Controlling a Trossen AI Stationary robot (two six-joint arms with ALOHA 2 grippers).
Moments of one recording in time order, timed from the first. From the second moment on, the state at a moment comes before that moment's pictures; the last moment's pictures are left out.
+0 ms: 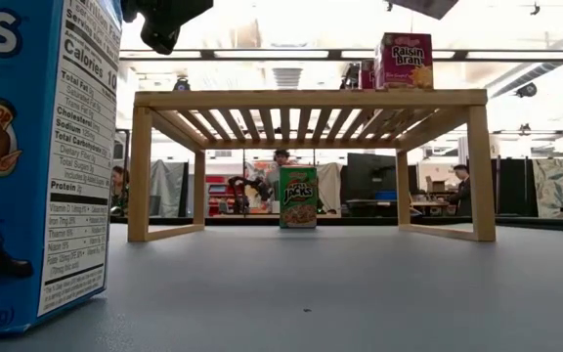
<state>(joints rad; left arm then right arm) -0.12 0.95 0.55 0.34 0.01 -0.04 0.59 0.84 1.08 -0.65 0.61 0.08</state>
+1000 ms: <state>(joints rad) -0.12 1.03 0.56 0.40 -0.02 -0.01 0.33 0.89 1.08 -0.82 0.49 0.07</state>
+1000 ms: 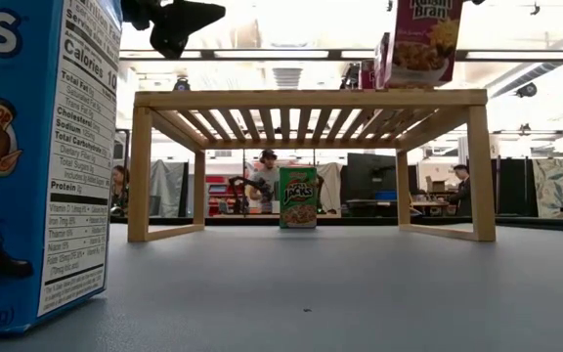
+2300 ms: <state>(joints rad) -0.12 1.03 0.56 0.40 -0.02 -0.01 0.21 0.93 1.08 -0.83 0.36 0.04</state>
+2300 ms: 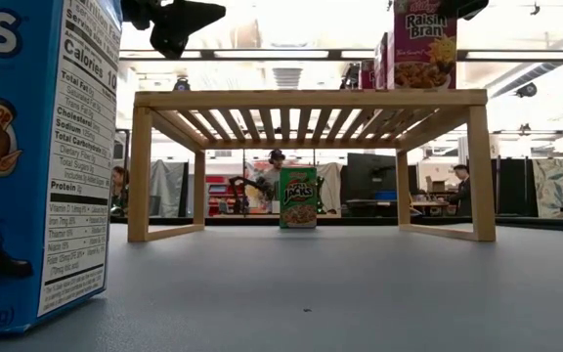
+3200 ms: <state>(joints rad) -0.12 1.04 0.56 0.40 -0.02 -0.01 0.21 0.93 1.08 -0.77 0.39 0.07</state>
